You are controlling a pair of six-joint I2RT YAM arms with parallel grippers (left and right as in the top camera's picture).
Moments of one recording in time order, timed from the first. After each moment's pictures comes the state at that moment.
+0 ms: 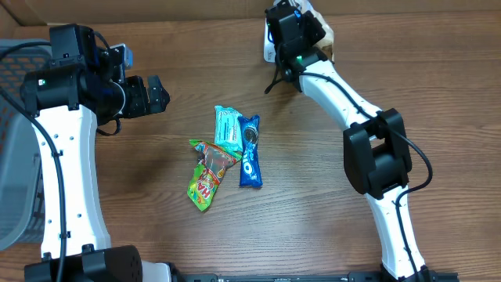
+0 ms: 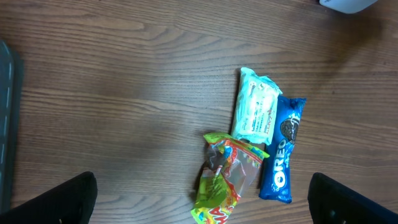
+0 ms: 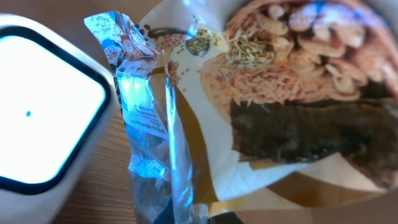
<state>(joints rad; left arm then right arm) 0.18 1.61 1.76 -1.32 0.21 -0.04 0.46 2.42 2.06 -0.22 0.77 -0.48</state>
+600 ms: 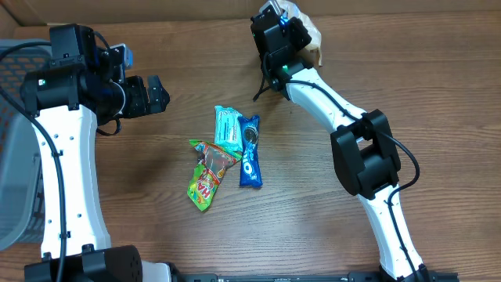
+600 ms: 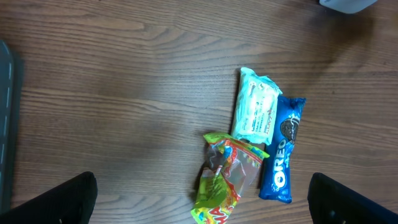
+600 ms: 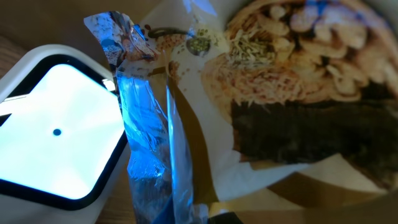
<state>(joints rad) 0.18 1.61 1.76 -1.32 0.21 -0.04 0.50 2.47 2.06 -0.11 0.85 -0.53</state>
